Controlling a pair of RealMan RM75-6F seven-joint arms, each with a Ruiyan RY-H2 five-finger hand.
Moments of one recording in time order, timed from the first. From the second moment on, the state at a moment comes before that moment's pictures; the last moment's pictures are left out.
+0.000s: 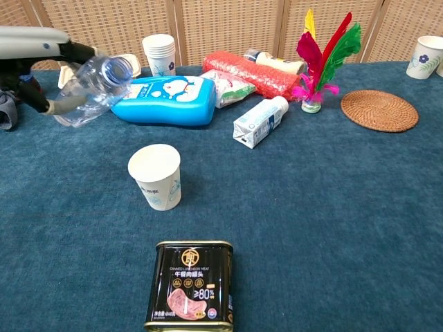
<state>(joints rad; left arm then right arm) -0.75 -1.13 0.00 -1.63 1.50 0.96 -0.19 -0.07 -1.07 0.07 -1.93 -1.33 1.52 -0.10</state>
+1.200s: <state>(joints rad) -0.39 -1.13 0.04 -1.48 1.53 1.24 -1.13 -0.02 -1.10 0.08 -1.95 -1.32 1.47 -0.14</state>
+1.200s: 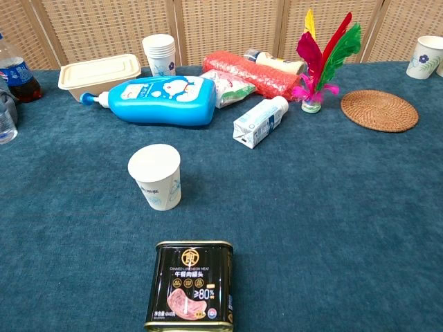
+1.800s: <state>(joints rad) -0.34 -1.27 0.06 -1.28 1.54 1.23 -1.14 -0.02 -1.10 0.07 -1.95 -1.31 1.48 -0.13</state>
